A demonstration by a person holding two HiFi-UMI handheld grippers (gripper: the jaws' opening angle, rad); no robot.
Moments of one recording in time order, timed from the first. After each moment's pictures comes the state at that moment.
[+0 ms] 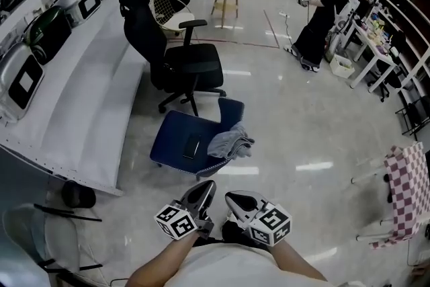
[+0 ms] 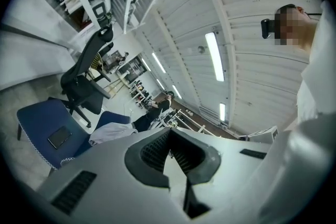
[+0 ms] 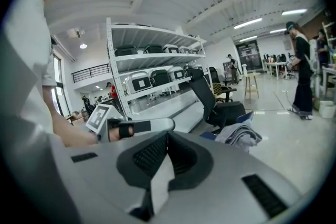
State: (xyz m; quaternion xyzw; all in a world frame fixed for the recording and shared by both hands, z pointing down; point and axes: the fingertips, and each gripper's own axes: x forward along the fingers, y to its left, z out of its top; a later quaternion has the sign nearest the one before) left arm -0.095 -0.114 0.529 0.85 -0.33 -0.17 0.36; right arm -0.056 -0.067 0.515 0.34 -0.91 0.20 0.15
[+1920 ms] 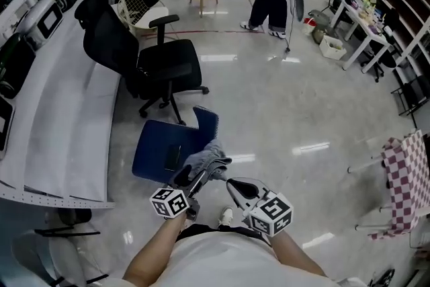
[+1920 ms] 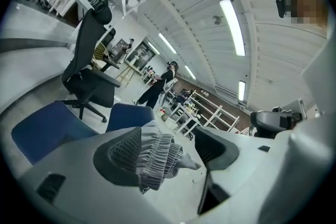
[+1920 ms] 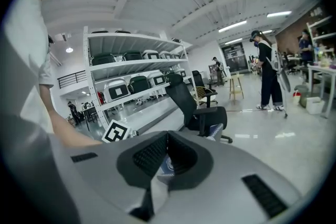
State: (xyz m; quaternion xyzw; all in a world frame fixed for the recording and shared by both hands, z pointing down) left arm -0.020 -0.289 0.625 0.85 -0.37 -0.04 0.37; right arm 0.060 -0.218 0.513 0.40 -0.88 0.22 0.13
